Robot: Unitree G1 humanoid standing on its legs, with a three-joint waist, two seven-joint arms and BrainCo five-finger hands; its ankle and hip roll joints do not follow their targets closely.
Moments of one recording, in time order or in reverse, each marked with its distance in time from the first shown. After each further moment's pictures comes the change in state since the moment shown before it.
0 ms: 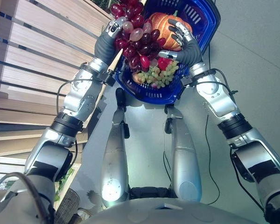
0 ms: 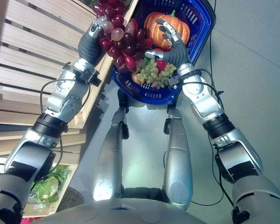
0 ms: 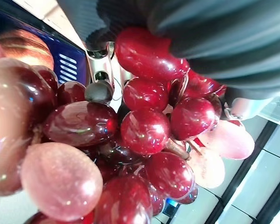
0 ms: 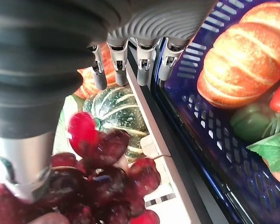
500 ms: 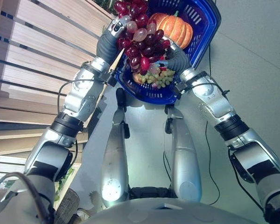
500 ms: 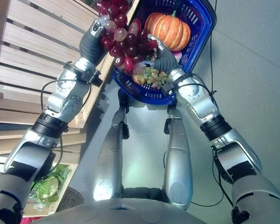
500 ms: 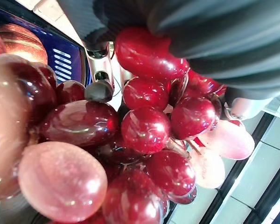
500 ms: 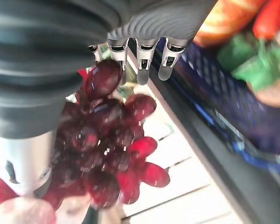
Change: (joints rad) left arm -0.003 0.001 -0.026 -0.017 0.028 0.000 0.006; right arm 0.003 0.006 0.066 -0.026 0.261 0.076 0.235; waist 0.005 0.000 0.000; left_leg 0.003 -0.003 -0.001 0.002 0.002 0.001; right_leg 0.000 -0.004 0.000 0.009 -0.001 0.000
